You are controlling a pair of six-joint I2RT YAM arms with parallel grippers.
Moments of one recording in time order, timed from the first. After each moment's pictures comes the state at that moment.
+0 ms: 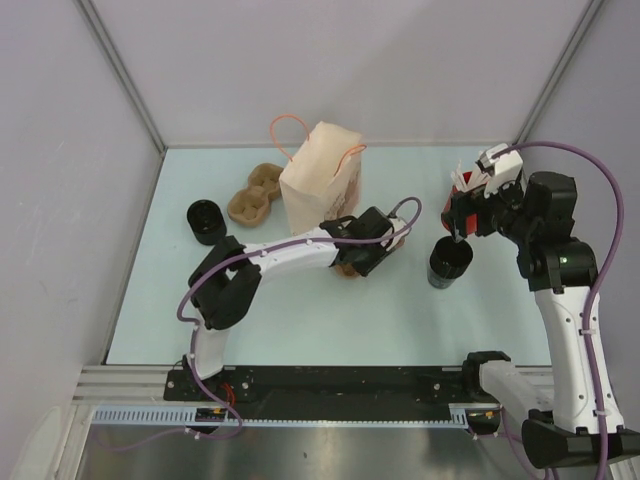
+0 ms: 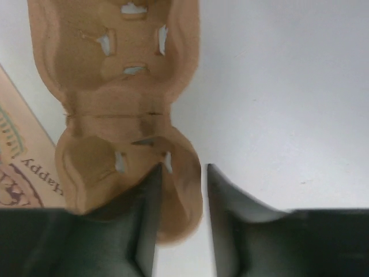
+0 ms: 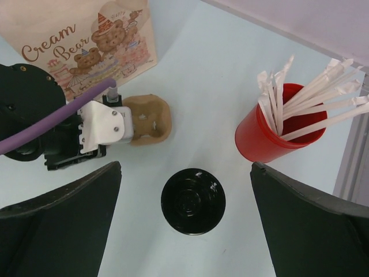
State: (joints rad) left arm -0.95 1.98 1.50 -0.49 -0.07 0.03; right arm 0.05 0.94 1.28 -0.75 -0.36 -0.24
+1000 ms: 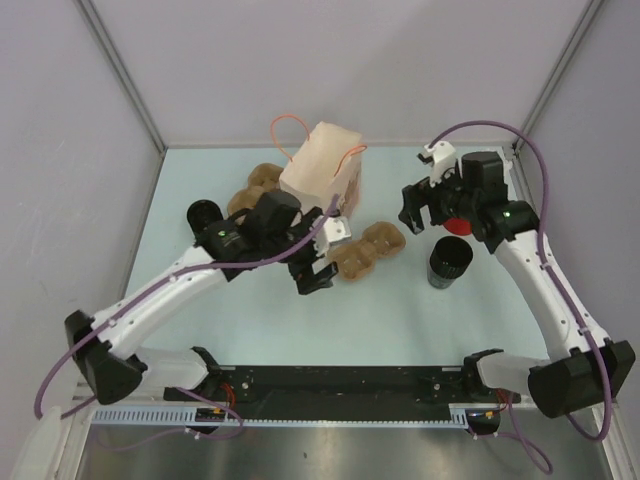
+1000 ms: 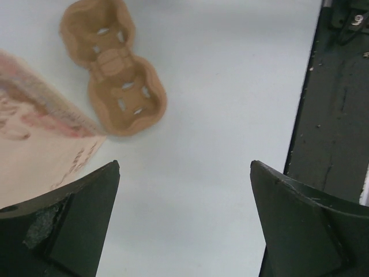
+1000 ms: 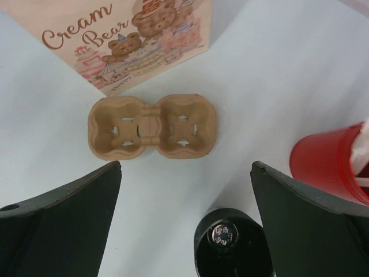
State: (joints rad) left arm -0.83 1.30 1.28 -0.73 0.37 0.39; right arm 0.25 1.20 1.28 -0.64 -0.32 -0.19
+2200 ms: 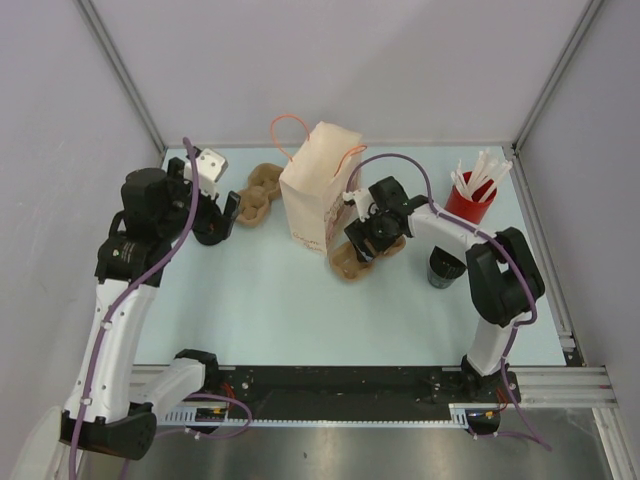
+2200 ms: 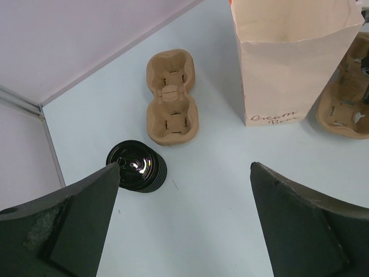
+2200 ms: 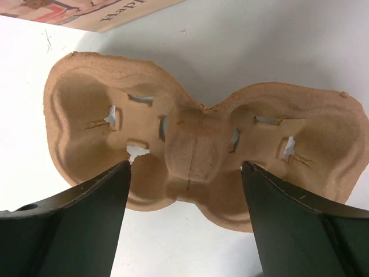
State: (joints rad) left arm -0.15 0.98 1.31 -0.73 0.22 0.36; right arm 0.52 1.81 1.28 -0.54 -0.24 -0.20
